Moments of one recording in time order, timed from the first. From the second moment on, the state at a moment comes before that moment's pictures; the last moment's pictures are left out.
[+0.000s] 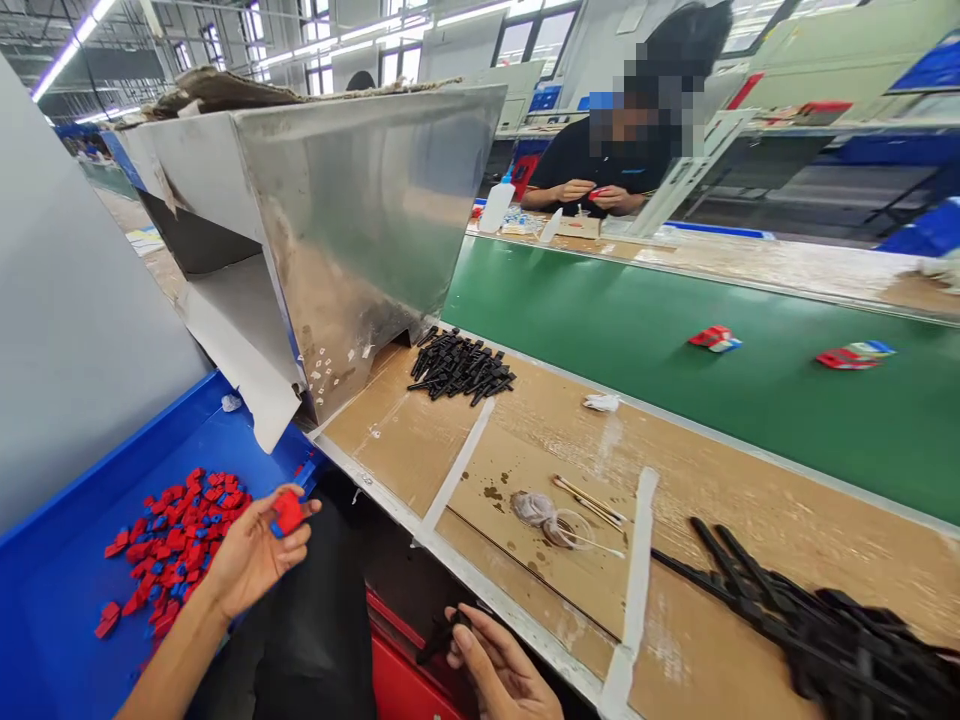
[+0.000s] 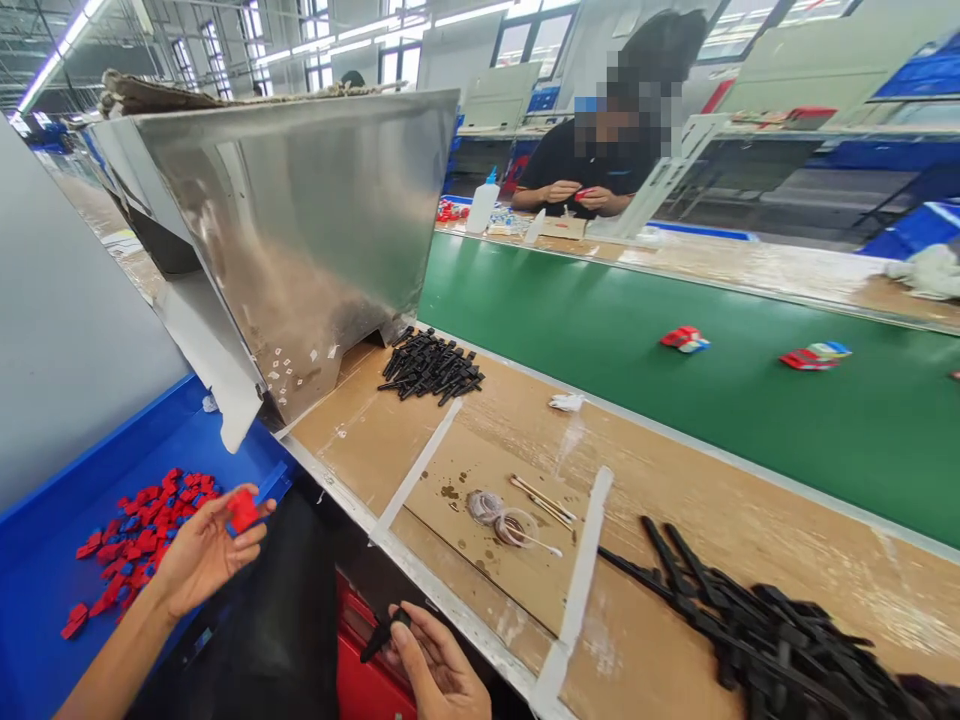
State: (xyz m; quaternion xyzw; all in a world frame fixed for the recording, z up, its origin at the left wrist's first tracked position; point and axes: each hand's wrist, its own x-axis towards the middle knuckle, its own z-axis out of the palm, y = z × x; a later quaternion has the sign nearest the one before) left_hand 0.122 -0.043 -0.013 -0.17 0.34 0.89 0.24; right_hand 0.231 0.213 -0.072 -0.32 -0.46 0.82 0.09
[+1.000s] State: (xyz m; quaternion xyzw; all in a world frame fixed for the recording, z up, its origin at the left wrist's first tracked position) left_hand 0.164 0.131 -0.012 0.14 0.65 0.68 0.30; right_hand 0.239 0.228 -0.034 -0.28 -0.59 0.74 0.17
